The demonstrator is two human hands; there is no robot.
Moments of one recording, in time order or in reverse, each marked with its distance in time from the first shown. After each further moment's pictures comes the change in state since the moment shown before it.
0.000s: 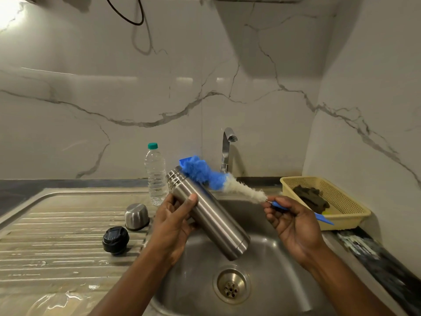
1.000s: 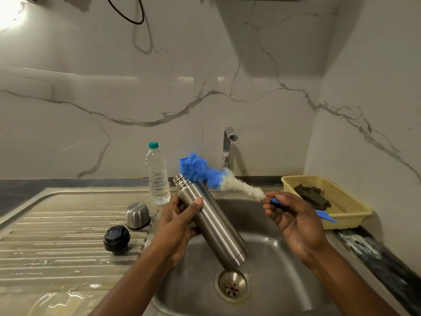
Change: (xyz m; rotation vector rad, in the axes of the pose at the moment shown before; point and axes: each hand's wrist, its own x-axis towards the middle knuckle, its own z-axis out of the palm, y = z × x) left_hand -0.004 -0.002 0.001 0.127 -0.008 -0.039; right_hand -0.006 -0.005 0.007 -0.089 -0.077 -0.116
